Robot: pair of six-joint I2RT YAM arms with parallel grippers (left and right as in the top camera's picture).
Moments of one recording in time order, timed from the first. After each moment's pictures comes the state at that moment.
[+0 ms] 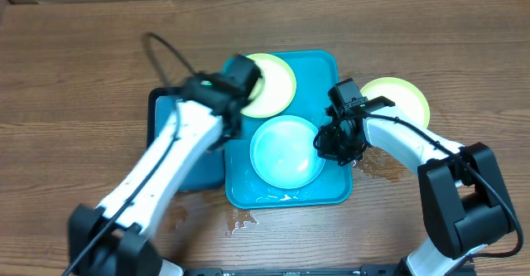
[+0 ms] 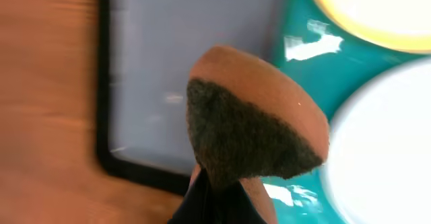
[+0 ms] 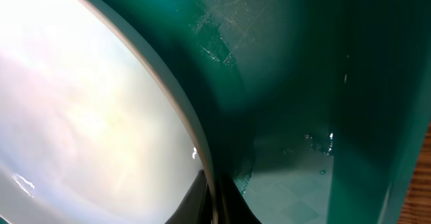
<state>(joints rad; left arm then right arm) -0.45 1.64 1.43 -1.28 -0.34 -0.62 0.37 1.82 1.07 -0.73 -0.28 0.46</state>
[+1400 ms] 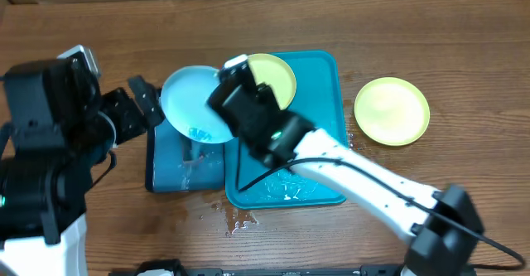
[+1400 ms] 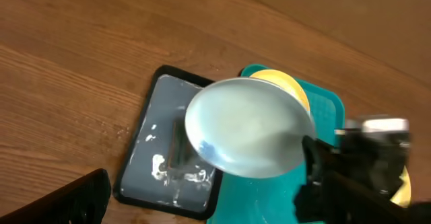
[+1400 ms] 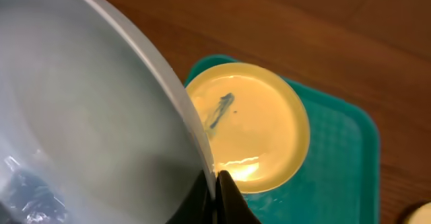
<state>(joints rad) 0.06 1.18 1.75 -1.37 0.06 -0.39 0.95 1.82 1.56 -0.60 0.55 0.32</state>
